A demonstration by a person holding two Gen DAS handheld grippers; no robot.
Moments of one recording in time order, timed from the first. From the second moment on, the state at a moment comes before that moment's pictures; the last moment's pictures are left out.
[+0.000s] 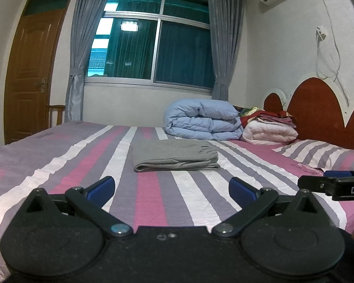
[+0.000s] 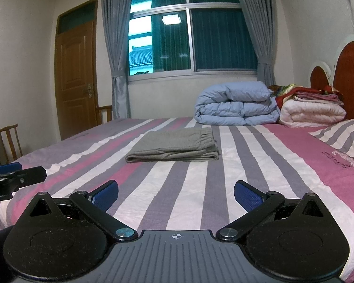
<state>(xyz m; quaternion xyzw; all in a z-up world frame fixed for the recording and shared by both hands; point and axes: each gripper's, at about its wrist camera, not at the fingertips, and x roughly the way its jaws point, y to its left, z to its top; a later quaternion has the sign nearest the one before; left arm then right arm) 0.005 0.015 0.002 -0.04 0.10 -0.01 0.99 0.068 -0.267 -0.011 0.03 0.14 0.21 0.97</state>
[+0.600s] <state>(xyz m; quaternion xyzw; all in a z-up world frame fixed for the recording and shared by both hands) 0.004 0.022 0.000 -0.03 0.09 -0.02 1.00 0.067 -0.267 -0.010 0.03 0.14 0.21 0.97</state>
